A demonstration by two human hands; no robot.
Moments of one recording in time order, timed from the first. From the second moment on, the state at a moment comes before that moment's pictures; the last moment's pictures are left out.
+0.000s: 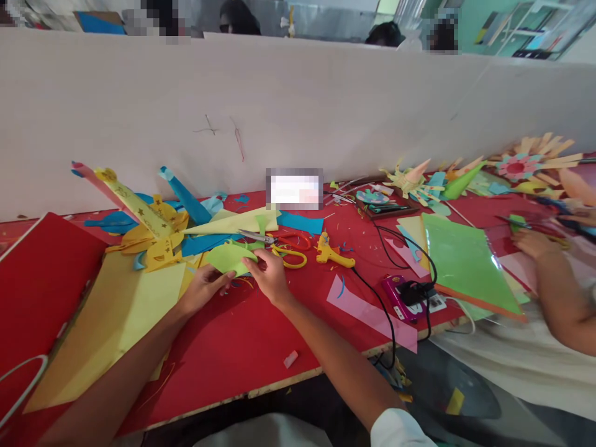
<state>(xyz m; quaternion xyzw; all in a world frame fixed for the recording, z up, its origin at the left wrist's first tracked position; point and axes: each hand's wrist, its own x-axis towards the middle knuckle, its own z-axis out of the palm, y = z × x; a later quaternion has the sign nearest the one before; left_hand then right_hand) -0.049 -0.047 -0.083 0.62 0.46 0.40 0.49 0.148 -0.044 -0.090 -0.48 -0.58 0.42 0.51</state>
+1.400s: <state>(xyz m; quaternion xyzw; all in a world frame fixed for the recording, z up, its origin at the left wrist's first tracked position) -0.053 -0.048 -0.092 0.51 0.41 0.50 0.57 0.142 -0.062 -0.097 -0.46 -0.66 0.25 0.54</state>
